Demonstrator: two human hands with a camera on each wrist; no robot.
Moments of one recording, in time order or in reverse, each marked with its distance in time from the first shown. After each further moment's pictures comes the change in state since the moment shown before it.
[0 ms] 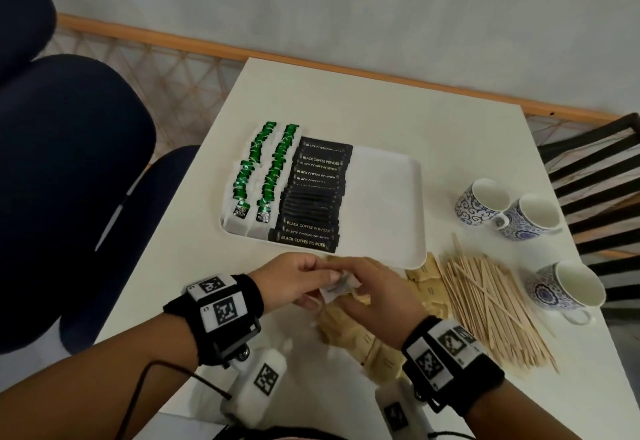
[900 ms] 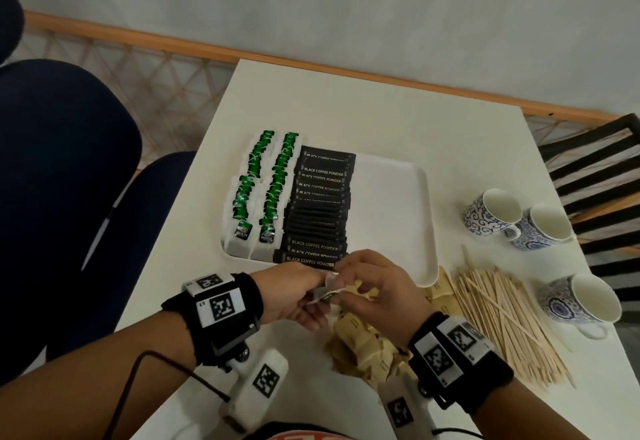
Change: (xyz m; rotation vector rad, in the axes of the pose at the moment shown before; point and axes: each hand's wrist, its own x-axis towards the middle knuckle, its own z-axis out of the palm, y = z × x) left_hand 0.016 0.022 -0.029 -0.051 -0.153 -0.239; right_hand 0.041 -0.003 -0.001 0.147 0.071 -0.080
